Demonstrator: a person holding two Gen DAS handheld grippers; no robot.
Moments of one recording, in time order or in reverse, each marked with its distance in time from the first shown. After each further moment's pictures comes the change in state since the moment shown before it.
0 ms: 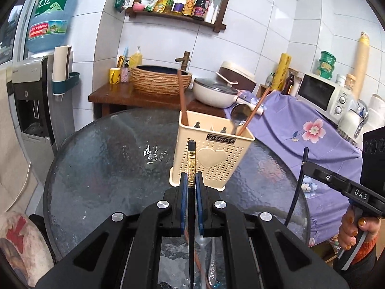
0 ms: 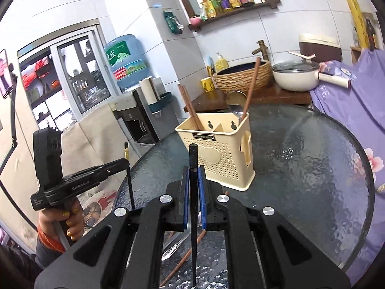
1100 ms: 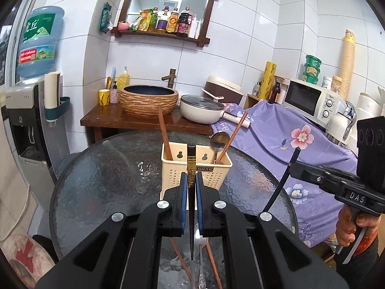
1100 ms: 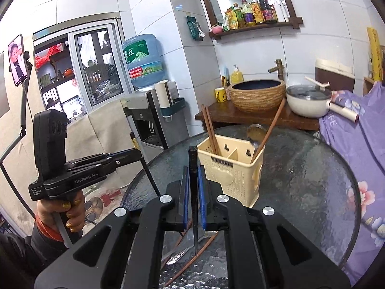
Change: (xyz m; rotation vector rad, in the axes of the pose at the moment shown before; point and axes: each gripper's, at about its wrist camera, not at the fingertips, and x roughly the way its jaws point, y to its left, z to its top) left arm -0.028 -0.023 0.039 0.081 -0.069 -0.035; right arm -0.018 0.033 0.044 -0.140 -0.017 0.017
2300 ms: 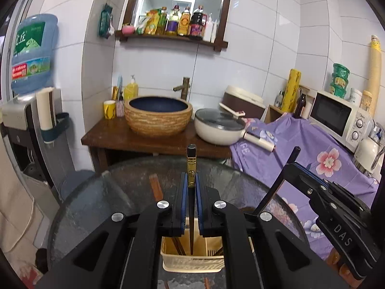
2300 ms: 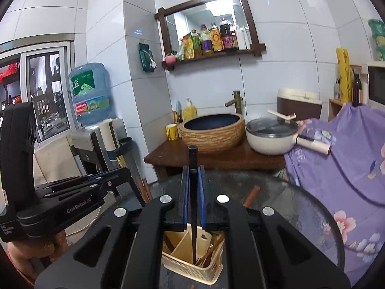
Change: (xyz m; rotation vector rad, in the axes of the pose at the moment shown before) left arm 0.115 0.001 0.102 -0.026 0.004 0.112; right arm 0.099 -0.049 0.094 0.057 -0.178 -0.295
